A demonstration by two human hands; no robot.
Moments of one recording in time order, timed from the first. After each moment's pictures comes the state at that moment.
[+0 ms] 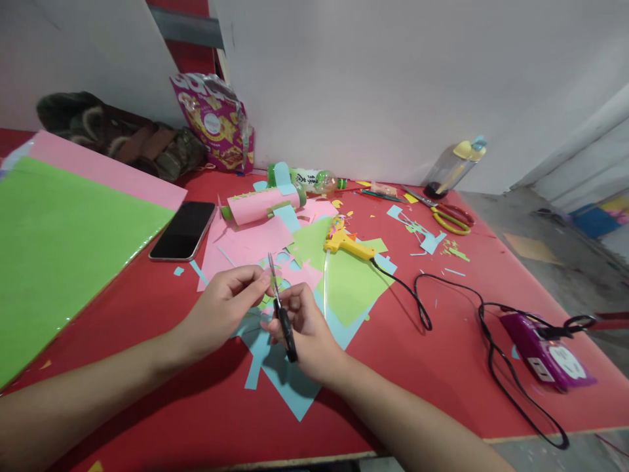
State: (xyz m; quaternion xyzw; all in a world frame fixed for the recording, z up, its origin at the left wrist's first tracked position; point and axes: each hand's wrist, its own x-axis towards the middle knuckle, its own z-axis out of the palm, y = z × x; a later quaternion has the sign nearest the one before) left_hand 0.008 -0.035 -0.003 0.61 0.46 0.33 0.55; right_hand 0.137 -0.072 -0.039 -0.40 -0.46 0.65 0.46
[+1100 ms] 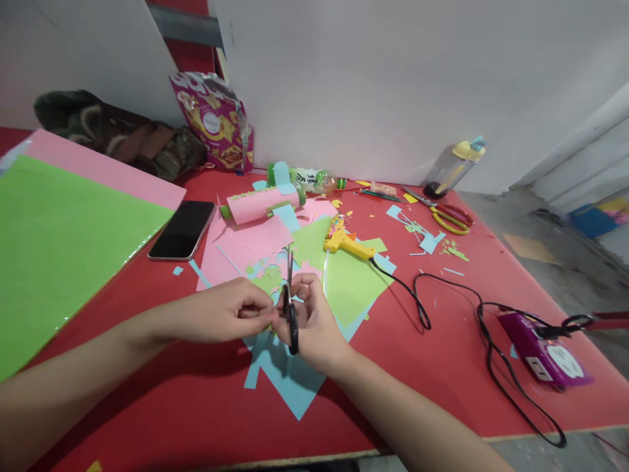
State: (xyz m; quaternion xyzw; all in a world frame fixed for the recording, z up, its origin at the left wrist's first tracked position) left_hand -0.008 -0.015 -0.003 0.82 0.29 0.05 0.49; right_hand 0.141 -0.068 -0.034 -0.38 -0.42 0.65 0.51
